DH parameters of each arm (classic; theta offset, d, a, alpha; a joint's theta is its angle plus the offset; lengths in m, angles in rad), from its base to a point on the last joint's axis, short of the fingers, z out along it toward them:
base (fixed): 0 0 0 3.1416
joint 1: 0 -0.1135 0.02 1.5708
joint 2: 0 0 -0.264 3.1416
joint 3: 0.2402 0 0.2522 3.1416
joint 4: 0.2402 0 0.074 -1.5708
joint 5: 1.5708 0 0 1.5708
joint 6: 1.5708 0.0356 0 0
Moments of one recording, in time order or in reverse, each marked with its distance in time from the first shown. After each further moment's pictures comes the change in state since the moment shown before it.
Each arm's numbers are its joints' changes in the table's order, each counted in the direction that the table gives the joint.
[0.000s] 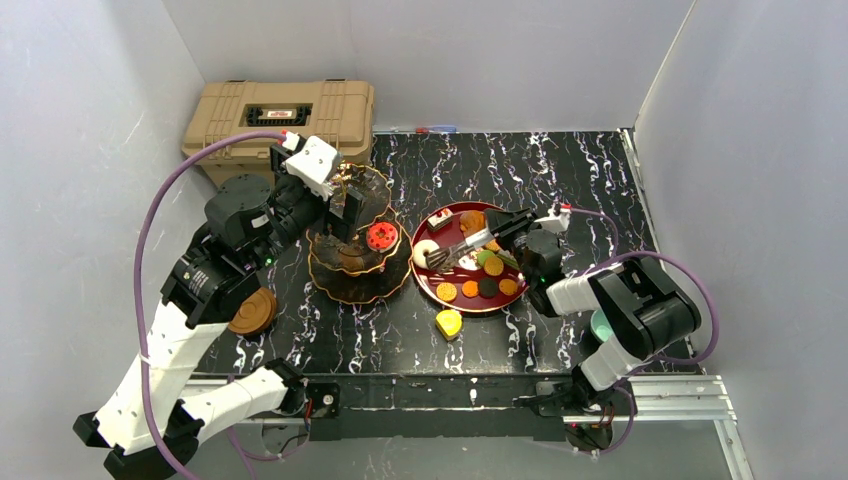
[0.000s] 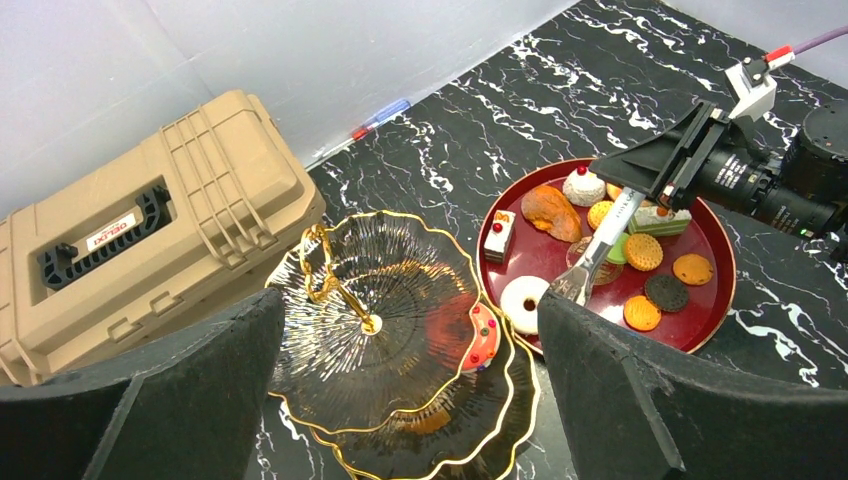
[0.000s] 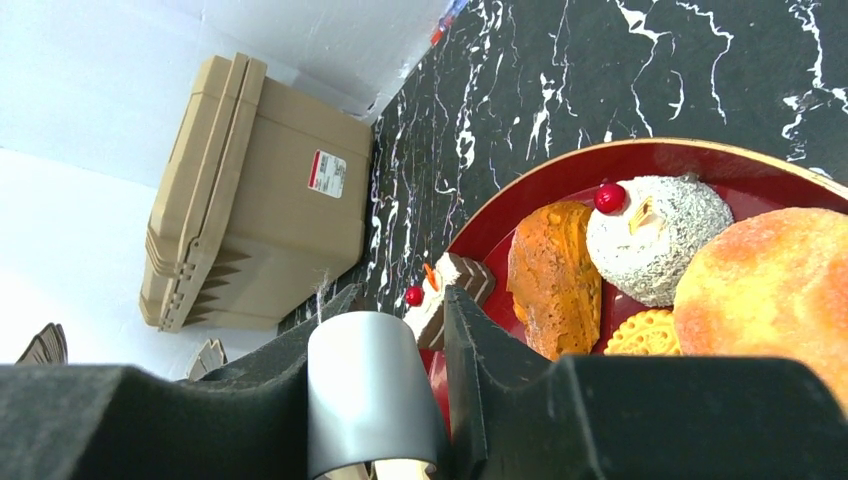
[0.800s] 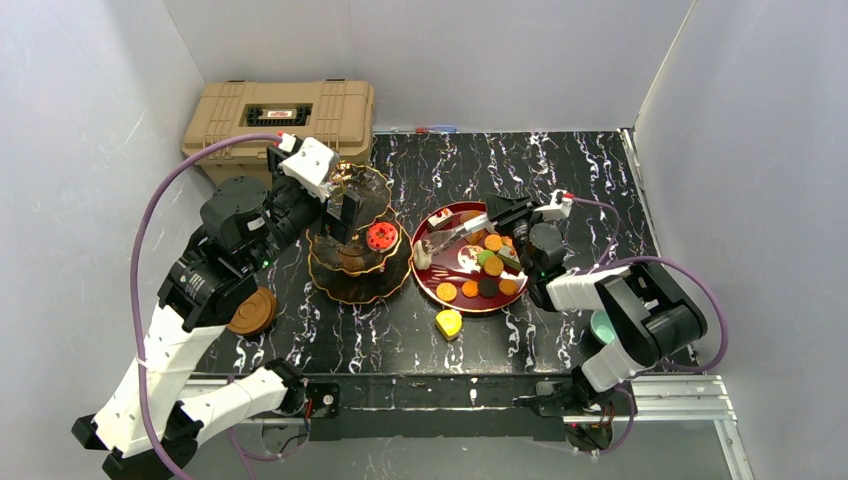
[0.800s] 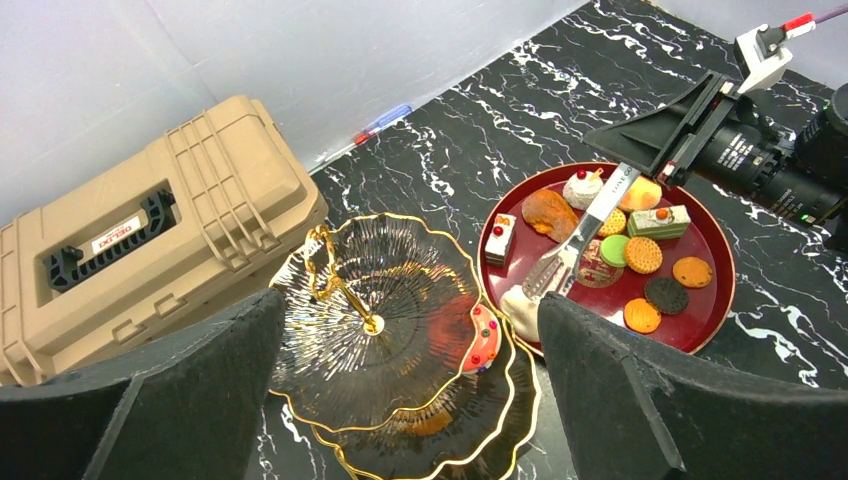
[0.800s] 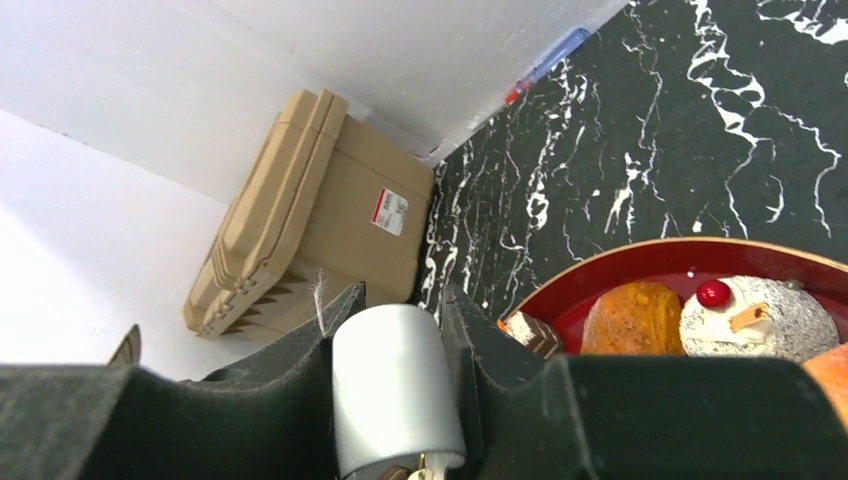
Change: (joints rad) left arm 0.000 -0.012 0.000 -0.002 0.002 0.001; right arm -0.016 -0.052 0.054 -0.064 0.007 -0.087
